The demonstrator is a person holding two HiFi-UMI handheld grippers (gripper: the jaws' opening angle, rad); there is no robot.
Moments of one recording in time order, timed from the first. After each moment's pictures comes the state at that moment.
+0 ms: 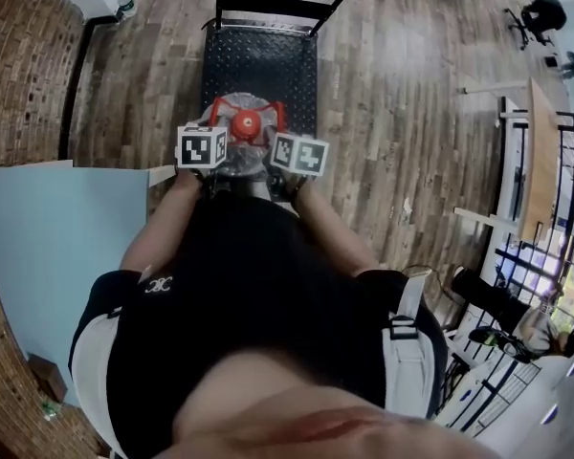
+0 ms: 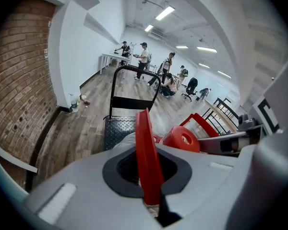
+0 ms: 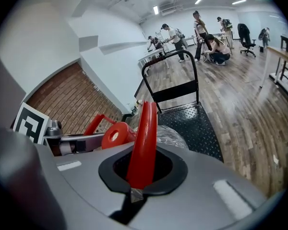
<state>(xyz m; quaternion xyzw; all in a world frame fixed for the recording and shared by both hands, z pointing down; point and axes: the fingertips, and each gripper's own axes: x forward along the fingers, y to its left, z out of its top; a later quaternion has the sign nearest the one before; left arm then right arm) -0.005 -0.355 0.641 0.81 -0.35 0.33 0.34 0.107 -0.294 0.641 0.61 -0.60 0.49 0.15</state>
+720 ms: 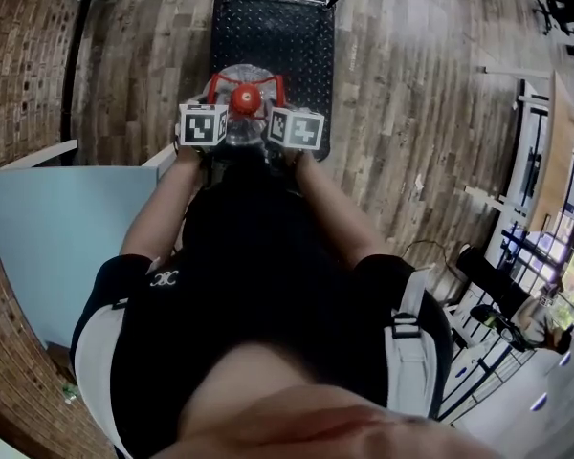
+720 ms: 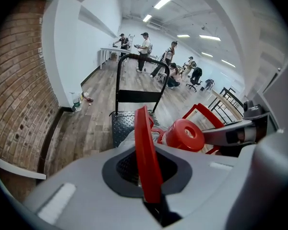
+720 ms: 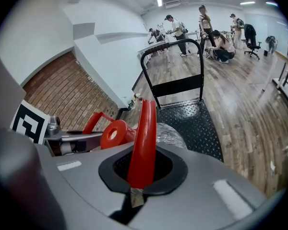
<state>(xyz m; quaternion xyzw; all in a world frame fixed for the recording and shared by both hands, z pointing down) -0.024 -0.404 0.704 0.79 -0.35 0.39 0.32 0.092 -0.344 0.690 0.60 -0.59 0.51 0.20</state>
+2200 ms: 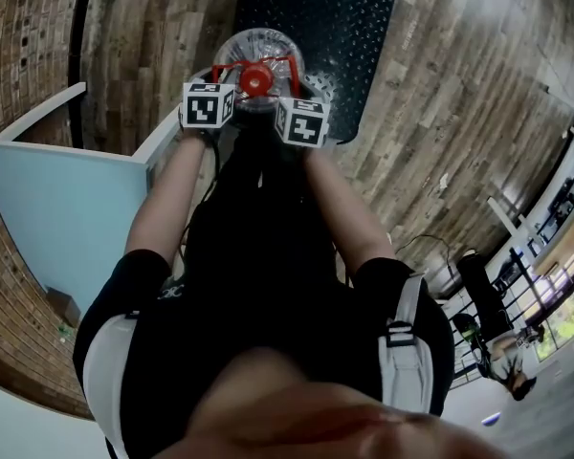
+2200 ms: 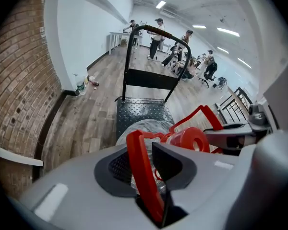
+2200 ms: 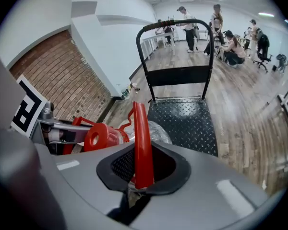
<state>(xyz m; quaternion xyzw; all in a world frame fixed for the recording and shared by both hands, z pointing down) -0.024 -0.432 0.824 0.74 -0.37 0.43 0.37 0.113 -0.379 0.814 0.57 -0.60 0.49 0.28</state>
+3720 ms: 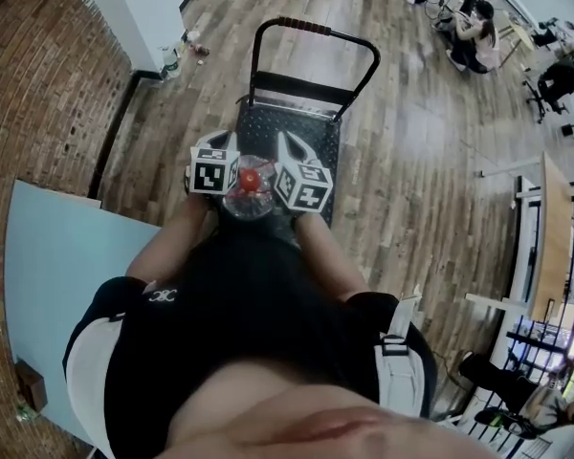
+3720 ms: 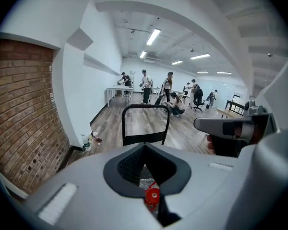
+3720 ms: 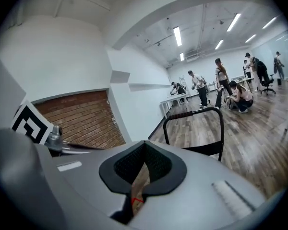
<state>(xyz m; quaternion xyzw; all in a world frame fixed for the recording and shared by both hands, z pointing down) 0.001 -0.474 0.538 0.84 -0.44 0.25 0.19 0.119 -0.443 0.511 0.64 -0.73 0.25 0.03</state>
